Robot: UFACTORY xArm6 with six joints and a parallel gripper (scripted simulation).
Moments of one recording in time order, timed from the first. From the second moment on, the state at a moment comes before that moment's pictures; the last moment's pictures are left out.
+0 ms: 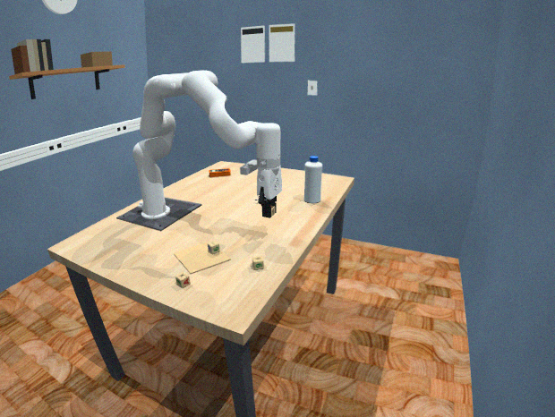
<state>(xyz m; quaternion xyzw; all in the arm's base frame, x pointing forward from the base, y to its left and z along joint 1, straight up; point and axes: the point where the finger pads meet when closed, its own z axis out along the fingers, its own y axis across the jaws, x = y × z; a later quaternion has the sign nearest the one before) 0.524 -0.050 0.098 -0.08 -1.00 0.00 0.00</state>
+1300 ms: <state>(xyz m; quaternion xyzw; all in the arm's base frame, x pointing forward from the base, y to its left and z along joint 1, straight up) 0.486 -0.115 0.116 -0.35 -0.94 0.00 0.00</state>
